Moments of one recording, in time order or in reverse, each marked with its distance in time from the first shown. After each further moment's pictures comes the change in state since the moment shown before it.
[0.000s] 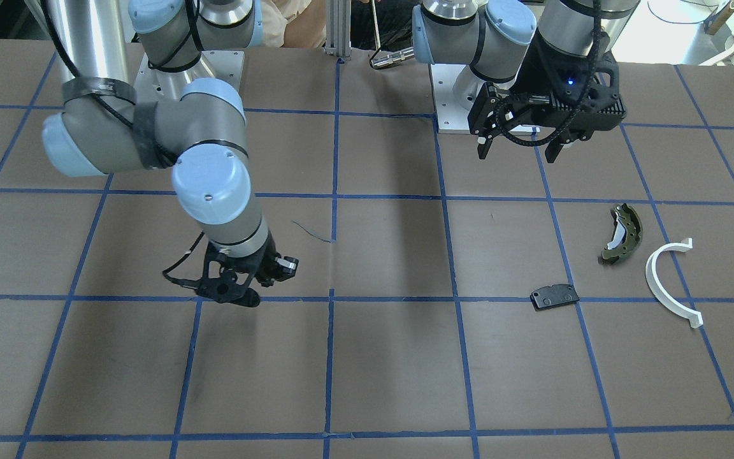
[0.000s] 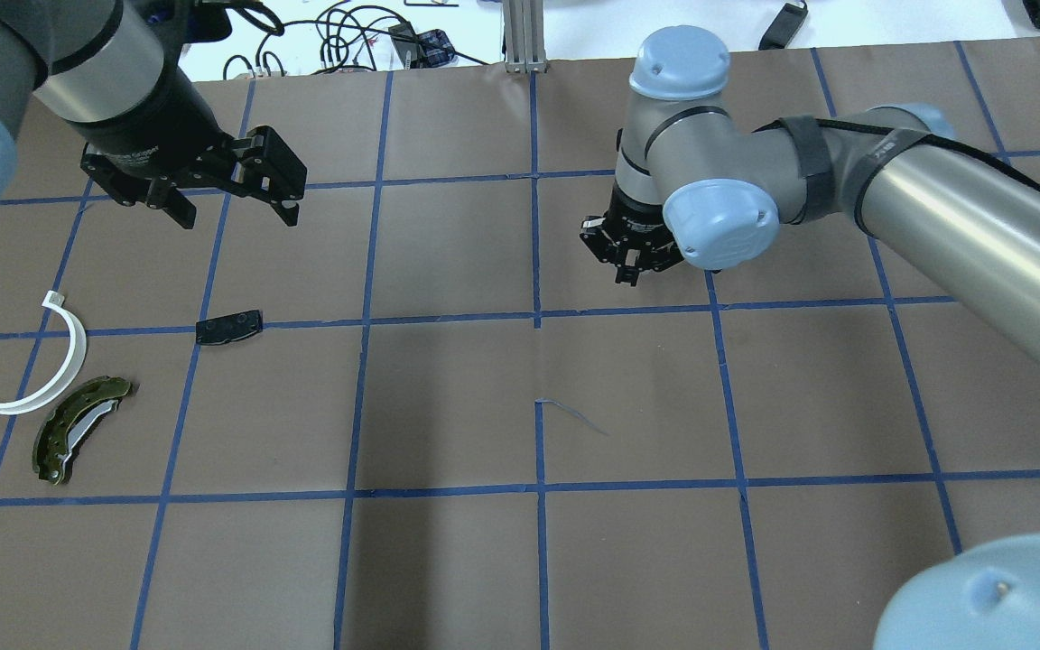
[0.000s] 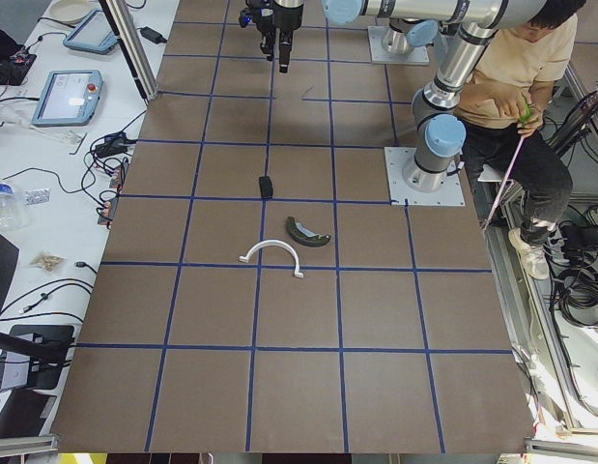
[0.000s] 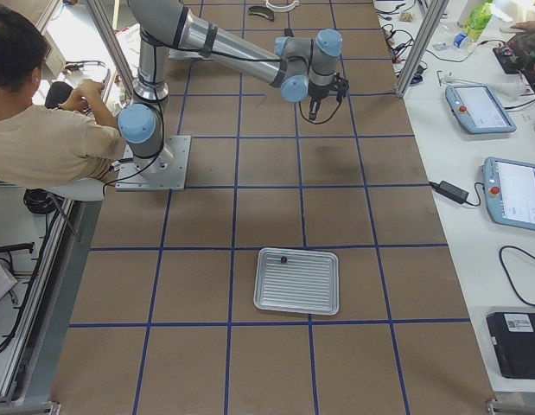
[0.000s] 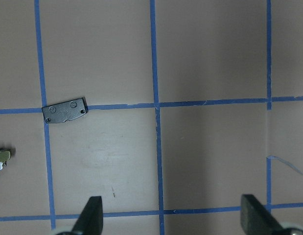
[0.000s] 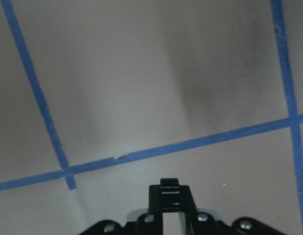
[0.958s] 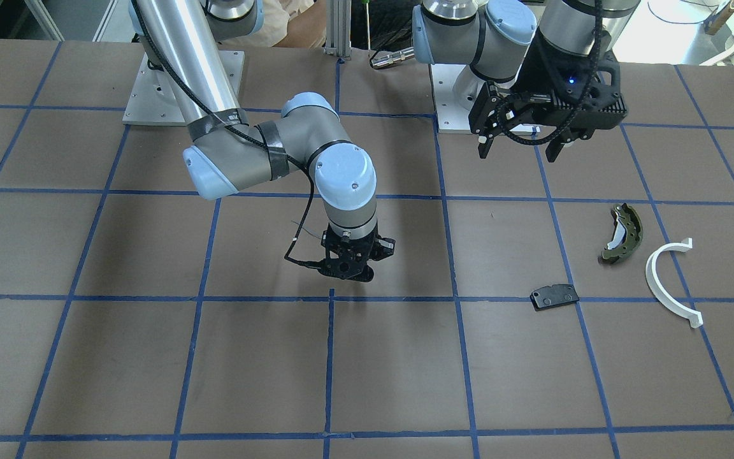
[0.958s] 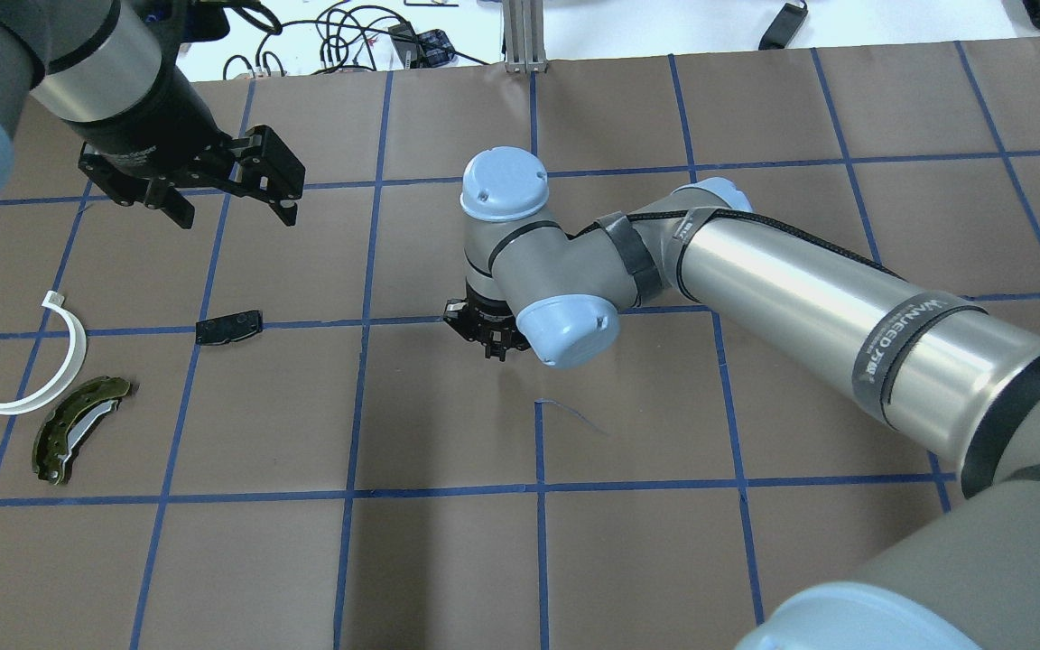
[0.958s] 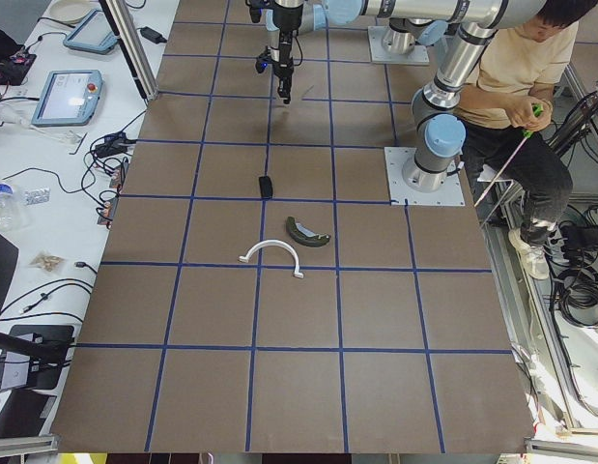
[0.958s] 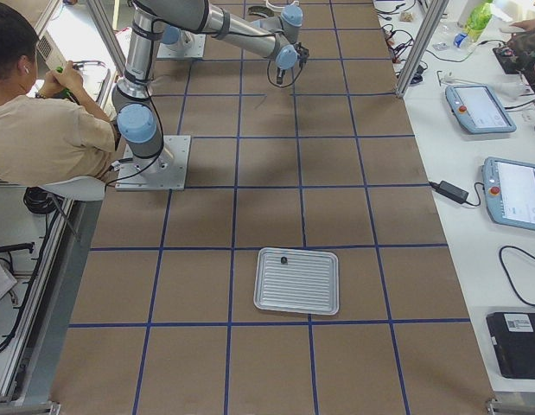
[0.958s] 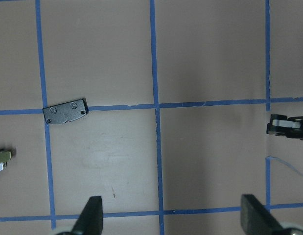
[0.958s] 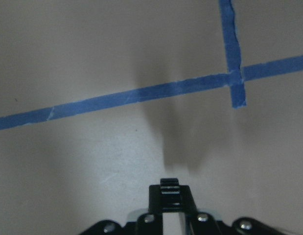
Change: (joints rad) left arm 0.001 0.005 -0.002 -0.001 -0.001 0.000; right arm 0.237 0.126 0.001 -0.167 0.067 0.191
